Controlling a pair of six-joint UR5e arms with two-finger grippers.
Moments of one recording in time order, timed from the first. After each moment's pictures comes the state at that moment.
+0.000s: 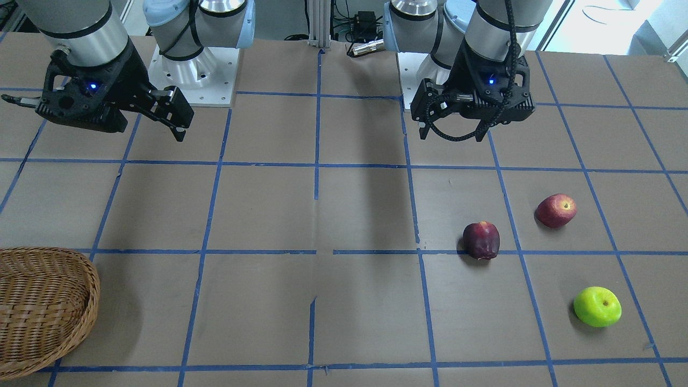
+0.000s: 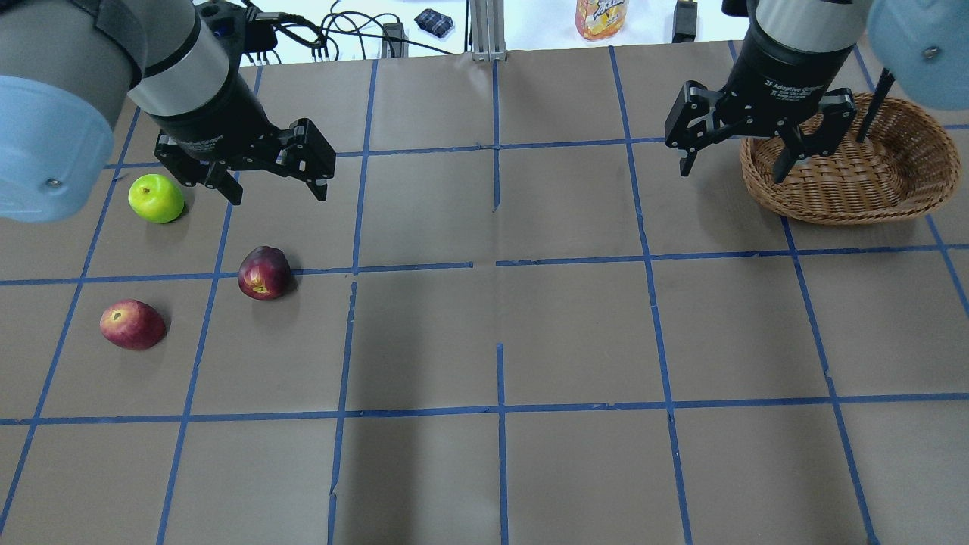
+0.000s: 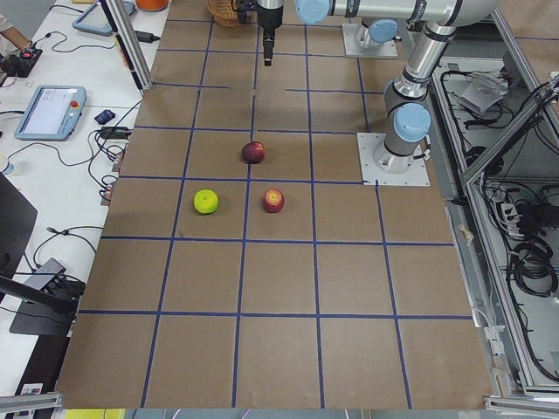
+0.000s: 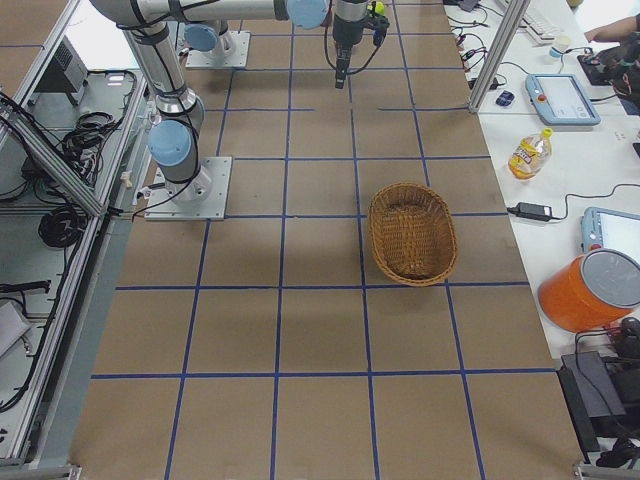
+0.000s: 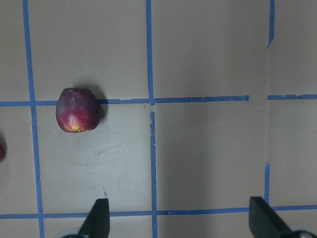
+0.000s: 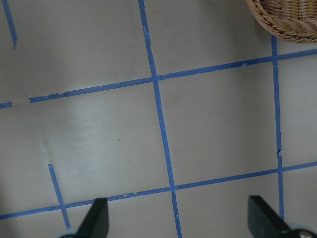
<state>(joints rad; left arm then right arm) -1.61 -1.54 -1.61 -1.52 1.55 -0.03 1.56 -1.54 1.51 -1.47 -1.58 0.15</state>
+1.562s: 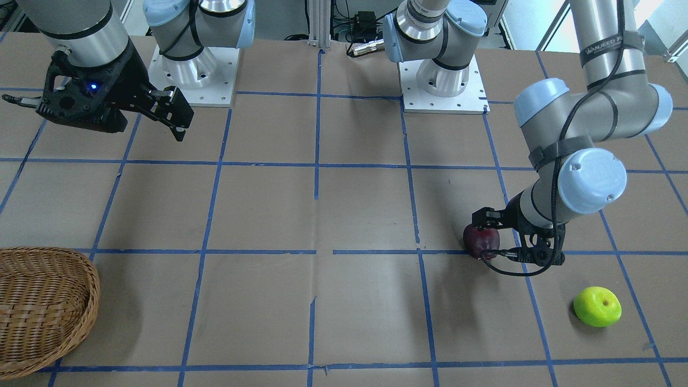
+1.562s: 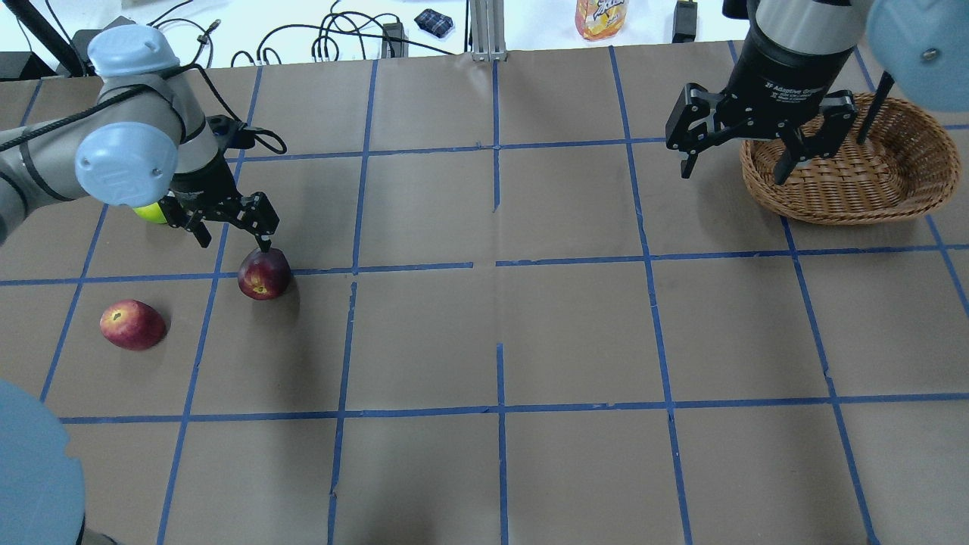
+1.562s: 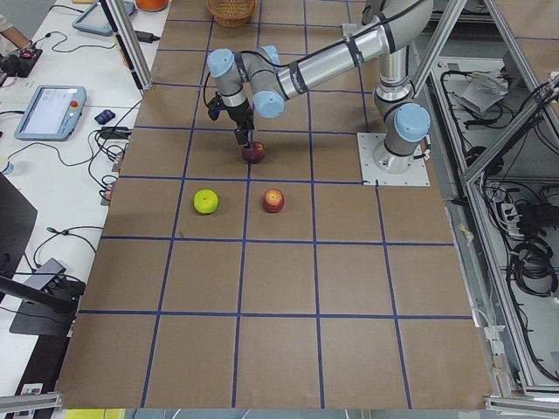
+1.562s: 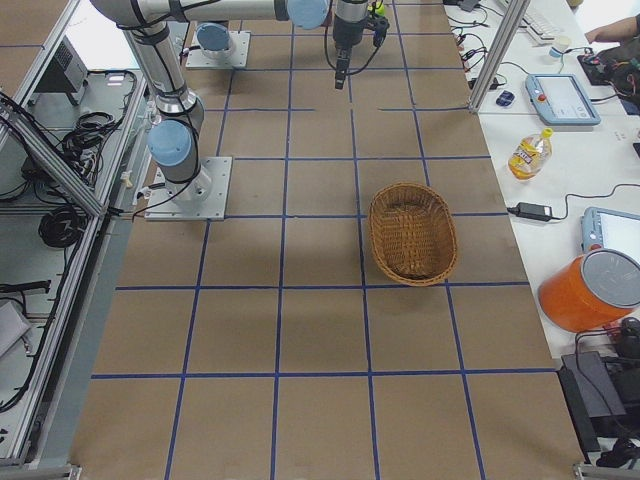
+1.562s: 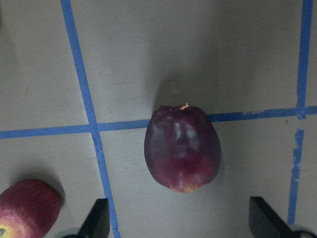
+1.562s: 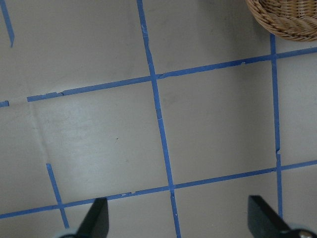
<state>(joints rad) -1.37 -1.94 -1.70 -1.29 1.69 0.29 1.56 -1.54 1.52 -1.47 -1.59 0.14</state>
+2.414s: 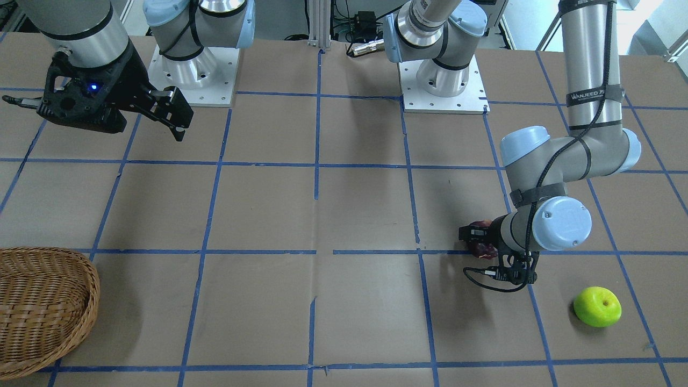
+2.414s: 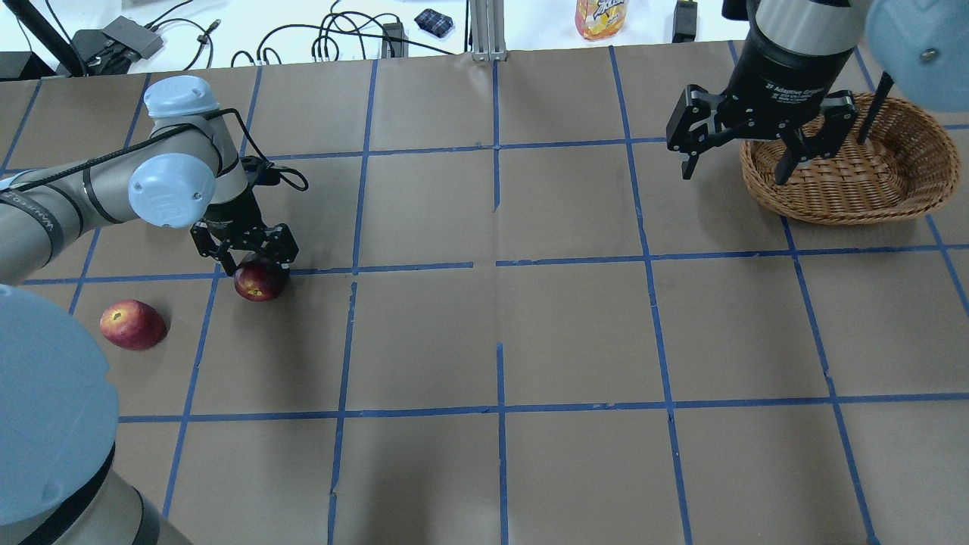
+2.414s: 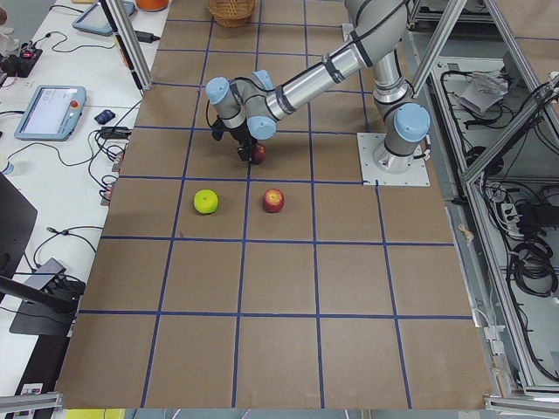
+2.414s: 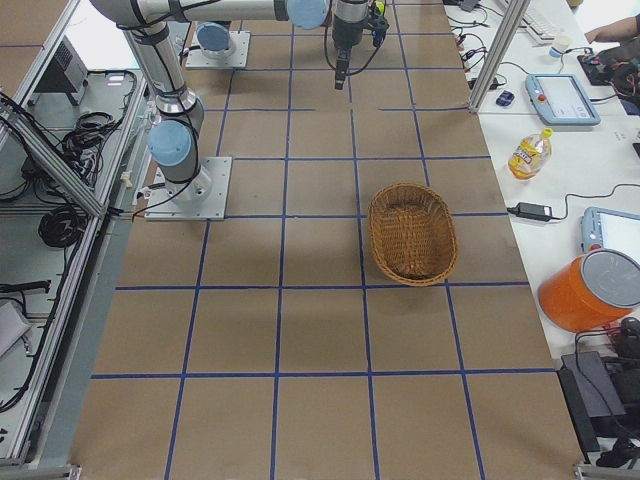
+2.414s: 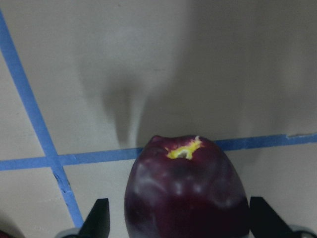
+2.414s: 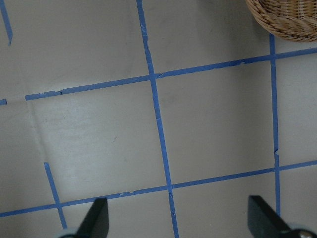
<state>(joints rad) -1.36 -2.05 -1.73 -1.25 1.69 0.30 1.56 -1.54 1.52 -1.47 -1.59 0.14</state>
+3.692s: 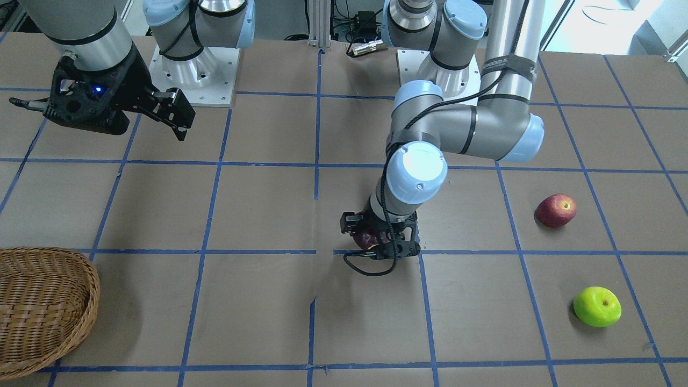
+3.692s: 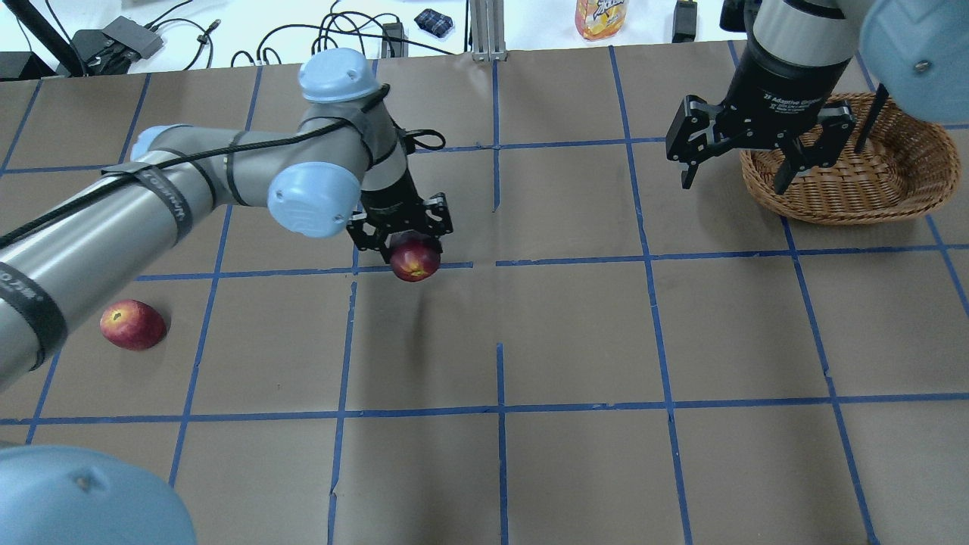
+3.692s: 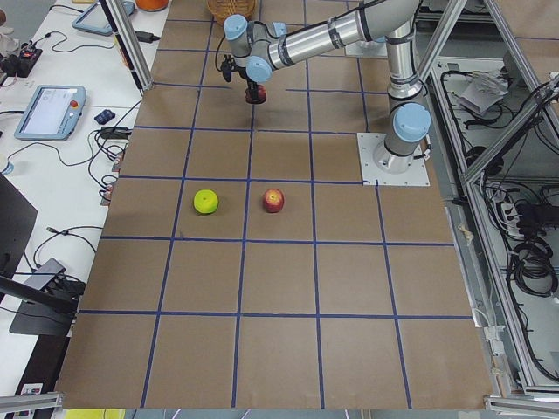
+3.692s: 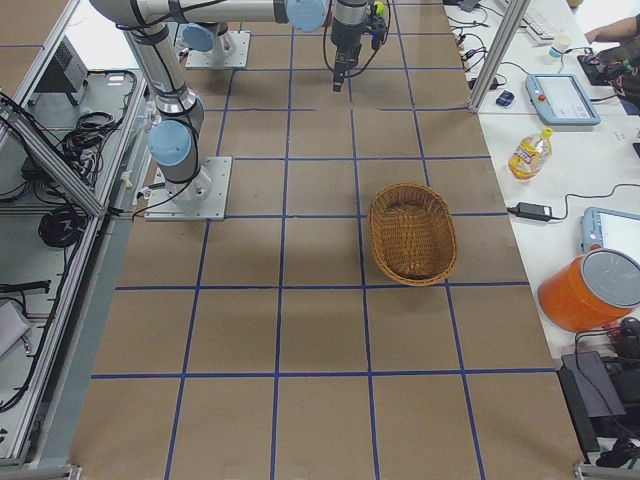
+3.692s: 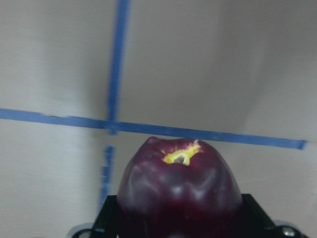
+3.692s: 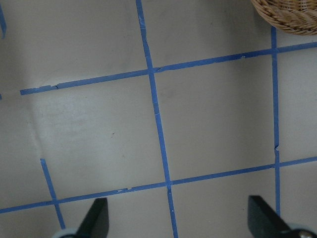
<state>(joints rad) -1.79 -2.00 -1.68 -1.13 1.45 -0.34 1.56 -1.55 1.54 -1.47 -1.60 0.14</state>
